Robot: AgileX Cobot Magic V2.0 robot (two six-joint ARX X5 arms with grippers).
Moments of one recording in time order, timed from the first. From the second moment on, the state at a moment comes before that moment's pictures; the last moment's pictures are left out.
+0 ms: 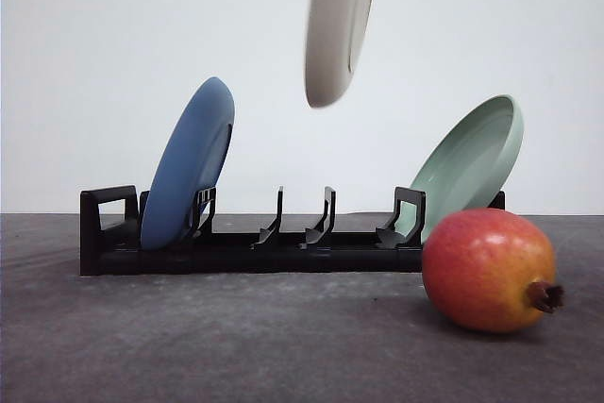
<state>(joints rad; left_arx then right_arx) -0.87 1.48 1.58 -0.66 0.10 -0.18 0.01 0.62 0.99 -0.67 -0.73 0.11</state>
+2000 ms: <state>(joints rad) -1.33 1.66 1.15 -0.89 -0.42 -0.21 0.07 0.63 0.99 -0.67 -0.73 0.12</state>
